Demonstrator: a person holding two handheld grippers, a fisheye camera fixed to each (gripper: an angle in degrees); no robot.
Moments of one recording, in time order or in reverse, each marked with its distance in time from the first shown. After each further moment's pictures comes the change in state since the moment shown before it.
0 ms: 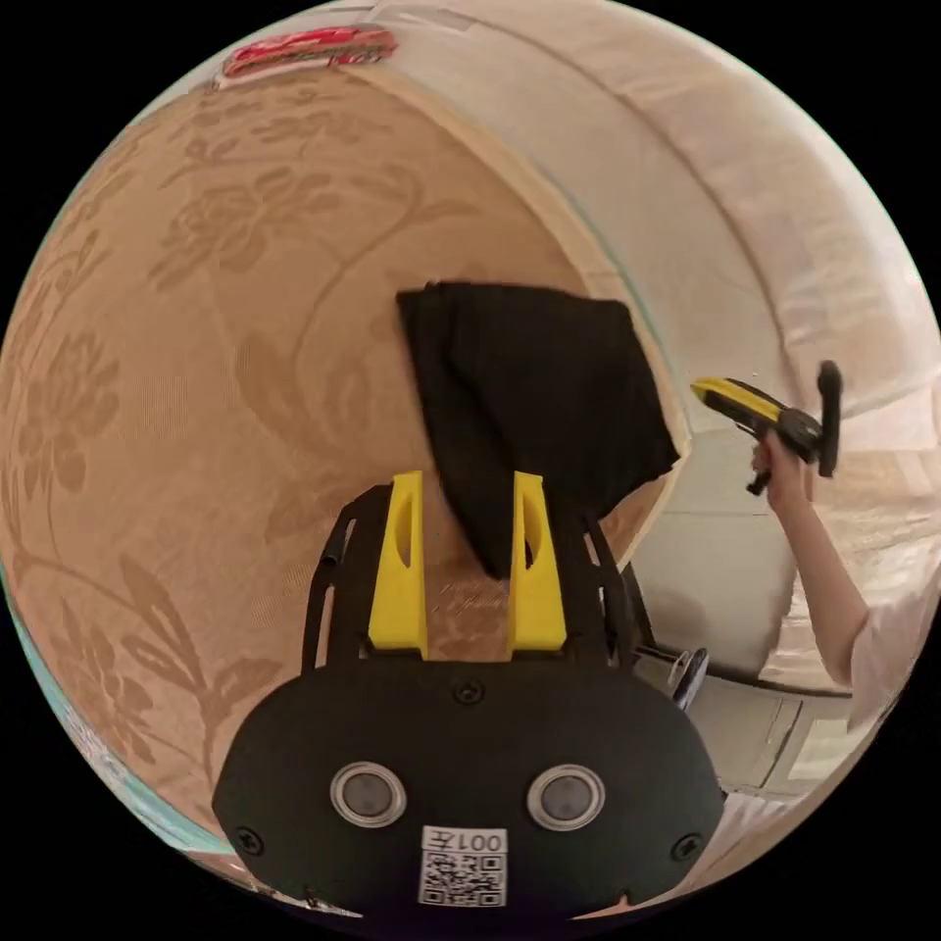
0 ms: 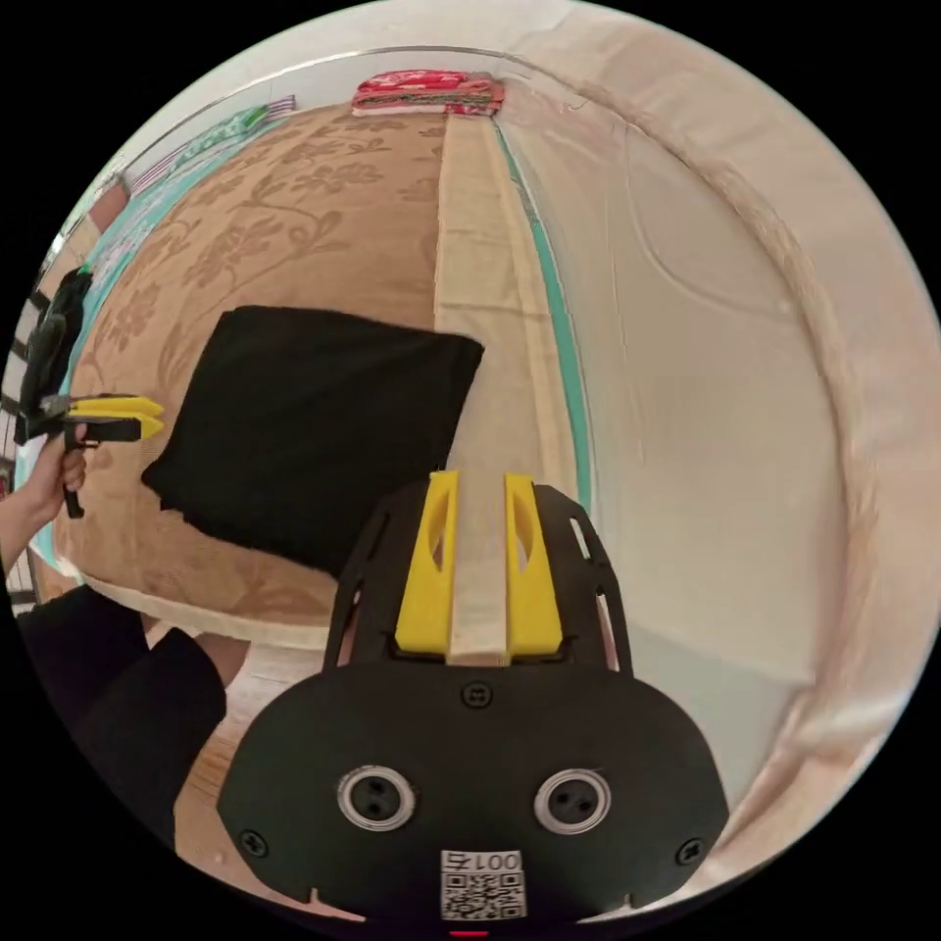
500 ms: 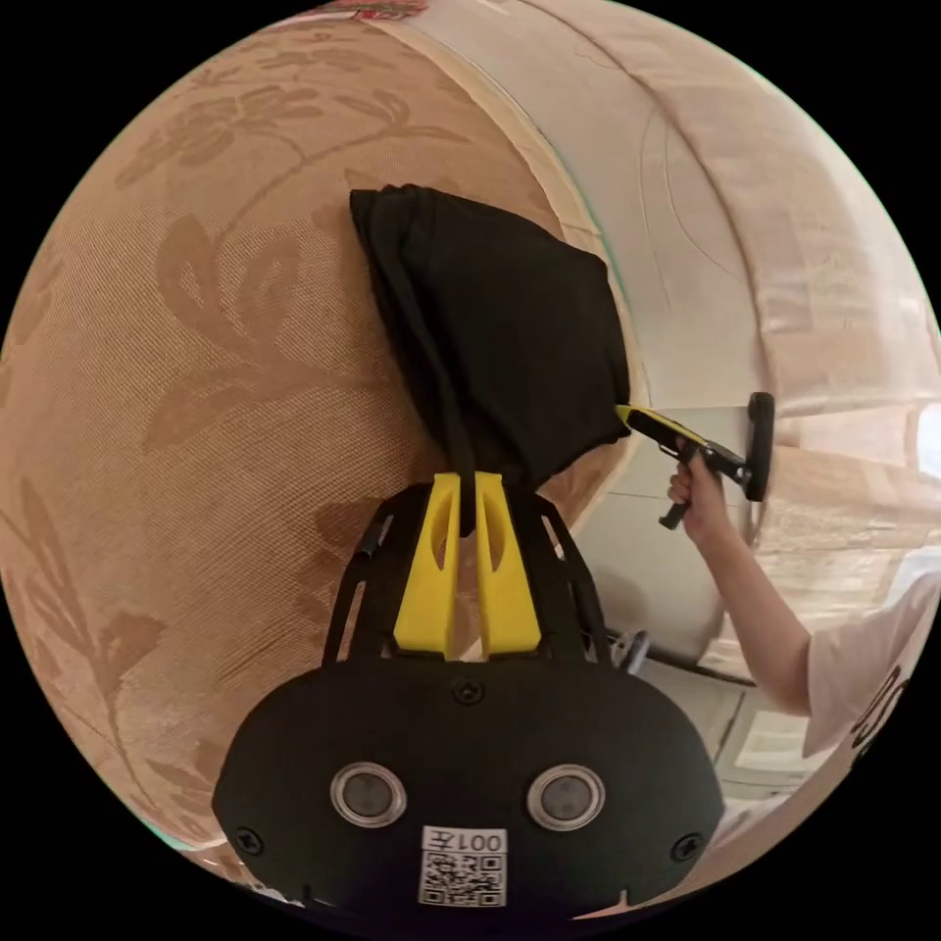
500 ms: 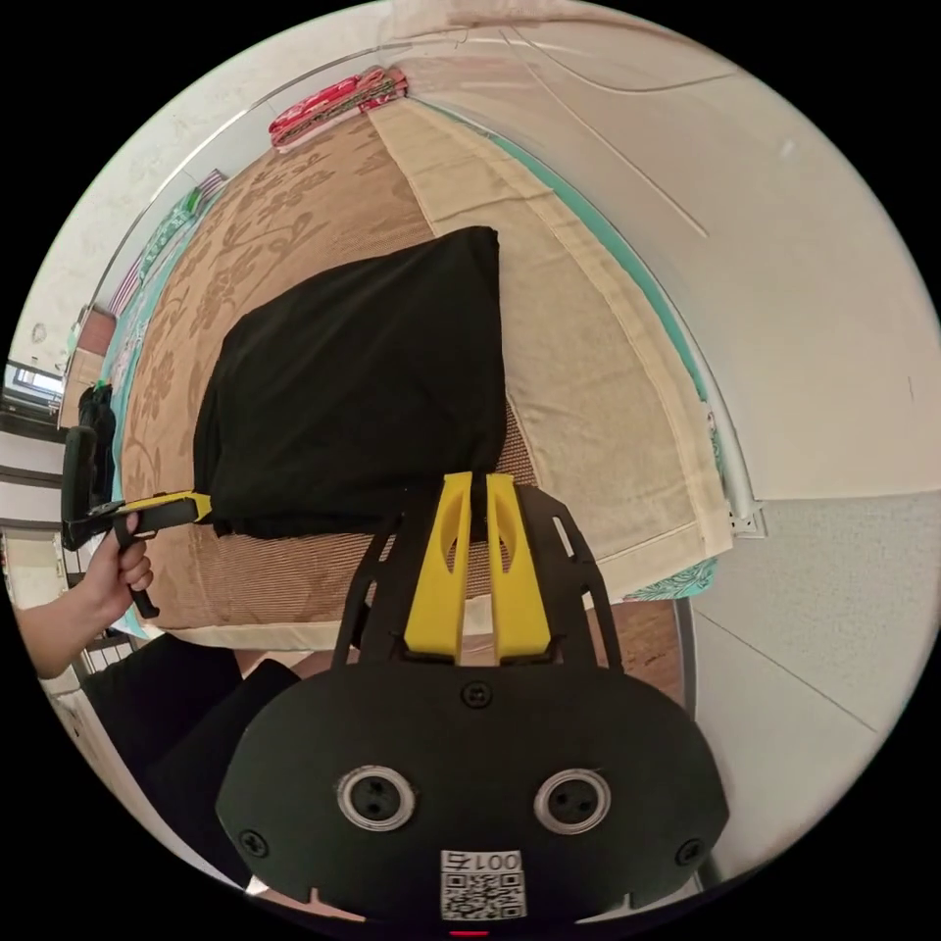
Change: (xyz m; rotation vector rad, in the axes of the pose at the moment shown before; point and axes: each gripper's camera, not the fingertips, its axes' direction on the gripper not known) left arm 0.025 0.061 -0.028 -0.065 0.215 -0.069; right arm -0.047 0.050 0.085 -0.042 -0.250 0.208
